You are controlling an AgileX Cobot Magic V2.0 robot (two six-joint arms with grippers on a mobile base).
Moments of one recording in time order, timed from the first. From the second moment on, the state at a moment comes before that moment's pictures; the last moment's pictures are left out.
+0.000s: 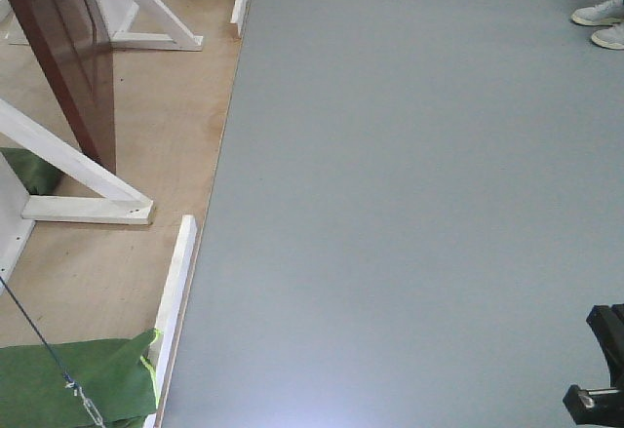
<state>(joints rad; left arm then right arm) -0.07 -0.01 0.03 0.13 0.09 -0.20 0.06 -0.01 0.03 0.10 0.38 -0.02</state>
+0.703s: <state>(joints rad) -0.07 -0.01 0.03 0.13 0.09 -0.20 0.06 -0.01 0.03 0.10 0.38 -0.02</state>
